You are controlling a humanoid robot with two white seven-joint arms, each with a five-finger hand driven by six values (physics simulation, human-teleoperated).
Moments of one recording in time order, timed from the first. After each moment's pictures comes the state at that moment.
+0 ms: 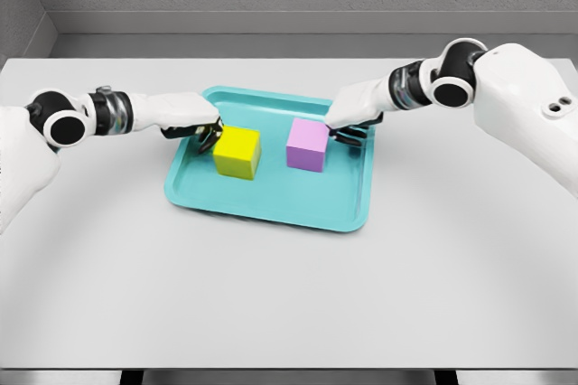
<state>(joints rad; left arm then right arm) -0.84 0.49 -0.74 -1.03 -0.43 -0.60 -0.61 -1.18 -0.40 1.23 -0.95 0.50 -0.61 0.62</state>
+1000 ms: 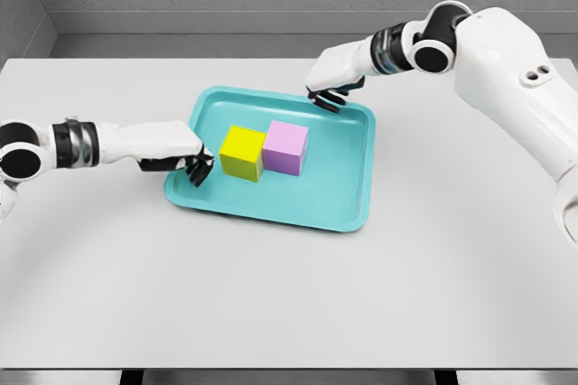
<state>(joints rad) -0.72 0.68 -0.79 -1.27 -0.19 -0.61 -0.61 -1.25 -0.29 1.16 -0.81 0.53 -0.61 0.61</state>
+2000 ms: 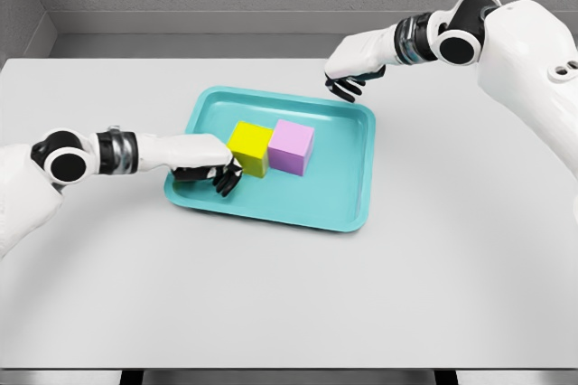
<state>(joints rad) -0.74 0.56 -0.84 -1.17 -0.21 -0.61 -0.61 -1.25 -0.34 1.12 -0.81 0.53 -0.61 0.61</state>
